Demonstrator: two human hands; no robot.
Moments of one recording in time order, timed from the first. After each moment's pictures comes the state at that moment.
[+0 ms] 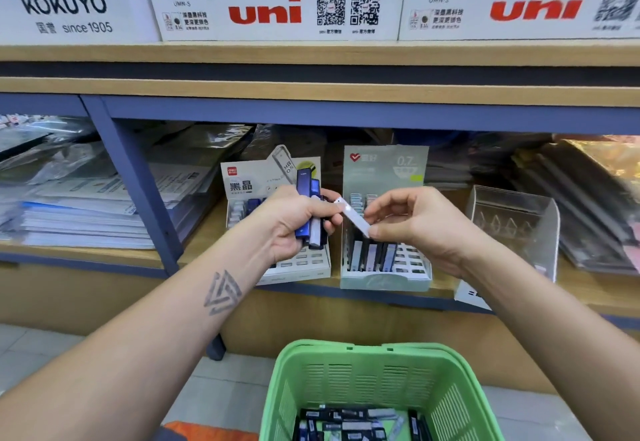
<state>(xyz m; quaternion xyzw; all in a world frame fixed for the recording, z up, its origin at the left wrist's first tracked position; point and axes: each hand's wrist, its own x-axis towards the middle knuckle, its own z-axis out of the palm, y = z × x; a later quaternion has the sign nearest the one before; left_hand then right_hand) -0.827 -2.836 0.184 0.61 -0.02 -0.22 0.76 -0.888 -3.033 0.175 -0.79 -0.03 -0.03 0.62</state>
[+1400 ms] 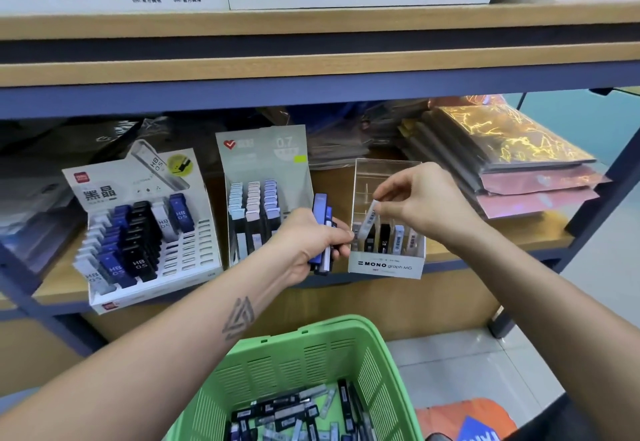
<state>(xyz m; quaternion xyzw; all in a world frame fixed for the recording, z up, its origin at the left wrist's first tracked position) -0.880 -3.005 0.131 0.70 -0.11 -0.29 0.64 -0.953 -3.177 0.165 -0.92 0.12 -0.20 0.32</state>
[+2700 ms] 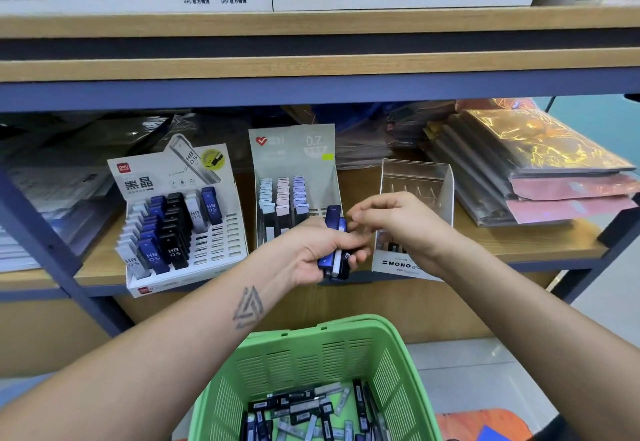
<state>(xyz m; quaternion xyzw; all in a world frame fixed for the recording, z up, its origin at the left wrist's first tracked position) -0.876 -2.977 0.129 0.58 -0.08 -0.43 0.68 -0.938 -3.122 0.148 -0.79 0.09 -0.05 0.60</state>
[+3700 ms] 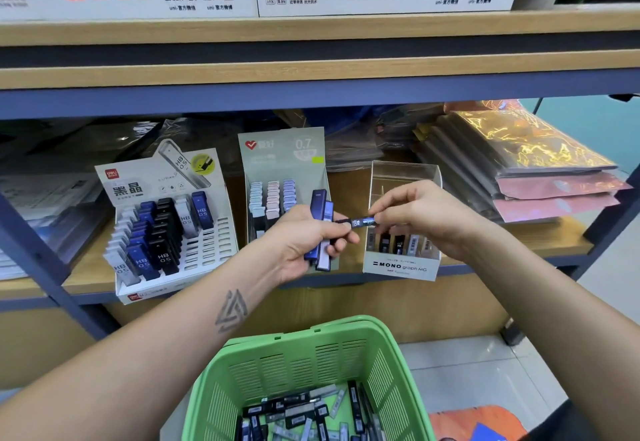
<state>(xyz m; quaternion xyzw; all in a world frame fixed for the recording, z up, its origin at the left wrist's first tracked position) -0.871 -2.974 0.141 0.63 -0.12 -0.34 0.68 -0.947 -3.165 0.162 -0.83 0.10 -0.04 0.55</state>
